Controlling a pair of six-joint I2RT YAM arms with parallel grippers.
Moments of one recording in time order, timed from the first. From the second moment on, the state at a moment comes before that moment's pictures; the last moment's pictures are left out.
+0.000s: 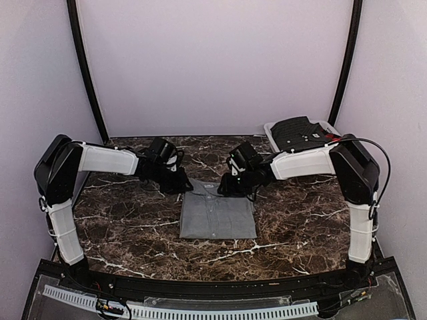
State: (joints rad) left arm -0.57 1.90 1.20 -0.26 0.32 -0.68; right arm 0.78 2.03 1.37 -0.24 -0.14 0.64
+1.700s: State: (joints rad) left arm -0.60 1.75 1.08 -0.25 0.41 -0.63; right arm 0.81 2.04 1.38 -0.24 -0.08 0.58
